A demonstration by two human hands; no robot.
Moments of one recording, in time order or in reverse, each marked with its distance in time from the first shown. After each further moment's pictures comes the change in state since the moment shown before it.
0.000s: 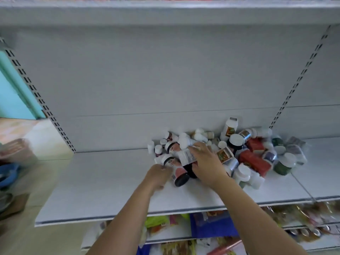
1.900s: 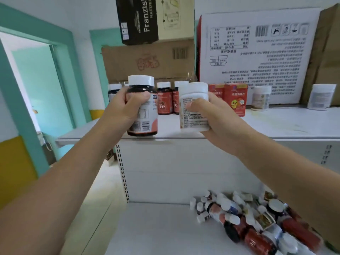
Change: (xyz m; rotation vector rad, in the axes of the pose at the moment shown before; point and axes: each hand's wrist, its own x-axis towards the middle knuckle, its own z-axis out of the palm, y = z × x) left_hand -0.299 0.200 -0.296 -0.237 0.418 0.986; right_hand -0.031 -0.256 -0.324 1.395 -0.020 -0.469
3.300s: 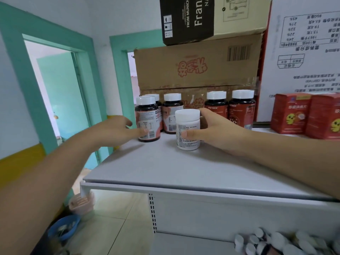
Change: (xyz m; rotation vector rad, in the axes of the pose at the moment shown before) left_hand 0.129 -0.081 -0.153 1.009 -0.233 -0.344; right_hand 0.177 0.074 0.059 -0.571 -0.042 0.122
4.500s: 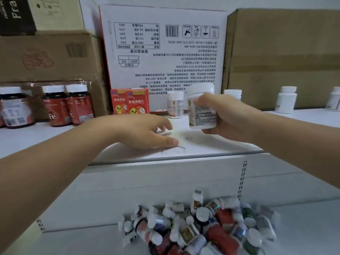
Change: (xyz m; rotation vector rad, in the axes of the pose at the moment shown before) left_hand -0.108 0.431 0.154 0.216 -0.275 0.617; right_hand -0.237 0.102 -0.339 0.365 0.220 0.188
